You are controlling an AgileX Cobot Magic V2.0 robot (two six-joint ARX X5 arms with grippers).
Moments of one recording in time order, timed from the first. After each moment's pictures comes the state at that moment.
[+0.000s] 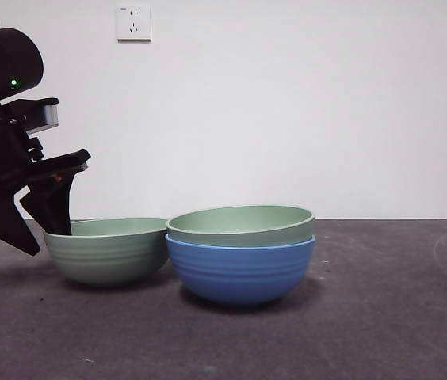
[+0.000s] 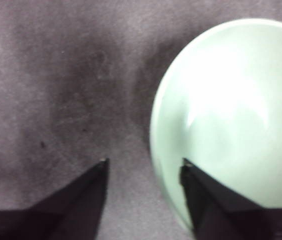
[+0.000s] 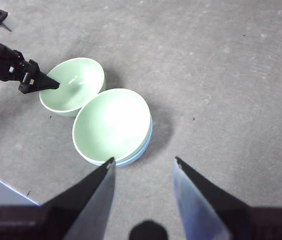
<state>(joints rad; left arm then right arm) -0.24 1.56 0.88 -0.33 0.14 -0.11 0.60 0.75 1.02 -0.88 0.00 0.16</state>
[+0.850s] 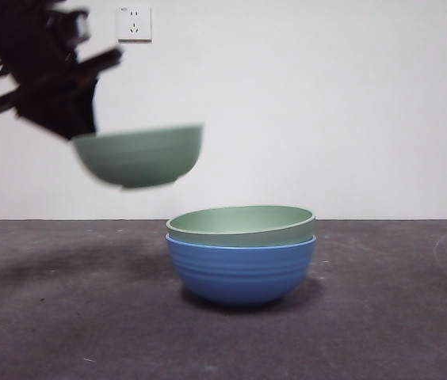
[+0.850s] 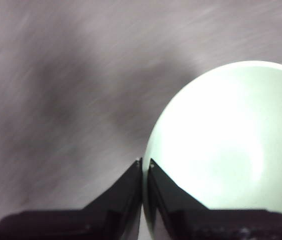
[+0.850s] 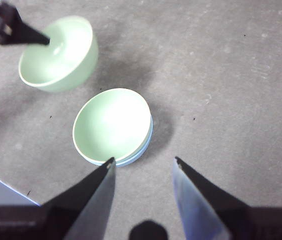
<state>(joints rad) -0.34 1.50 1.23 -0.62 0.18 -0.11 0.60 0.75 1.02 -0.88 0.00 0.16</state>
